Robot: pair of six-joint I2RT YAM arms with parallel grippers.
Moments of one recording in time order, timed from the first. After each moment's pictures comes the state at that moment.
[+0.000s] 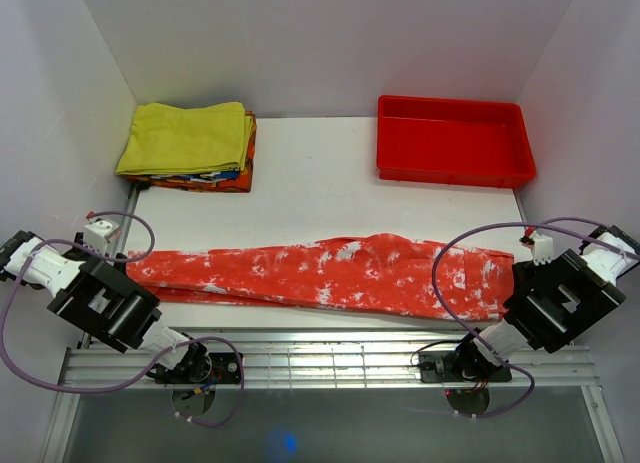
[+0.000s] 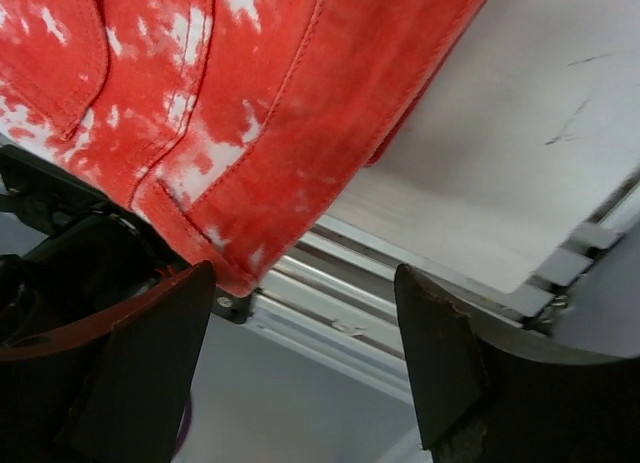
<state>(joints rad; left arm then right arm) 1.08 1.53 1.22 -1.29 0.64 1.61 -0.92 1.48 1.03 -1.31 -0.33 -1.28</state>
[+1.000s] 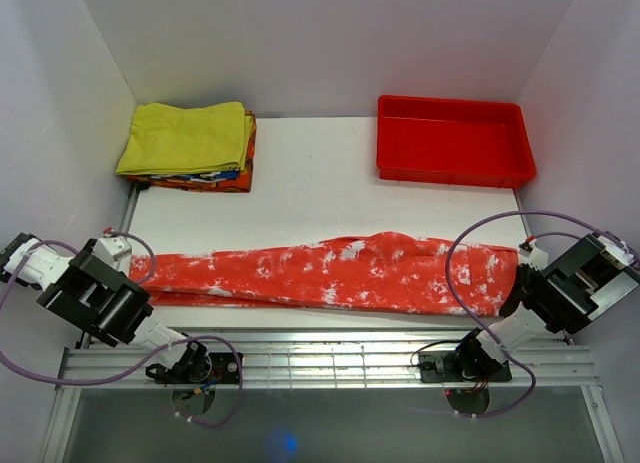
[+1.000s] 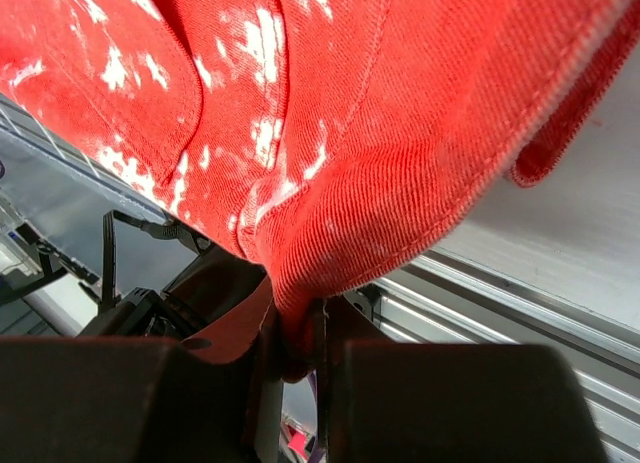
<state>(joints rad) 1.08 1.59 1.21 -1.28 0.51 1.95 -0.92 1.66 1.00 -1.36 -0.38 -0.97</state>
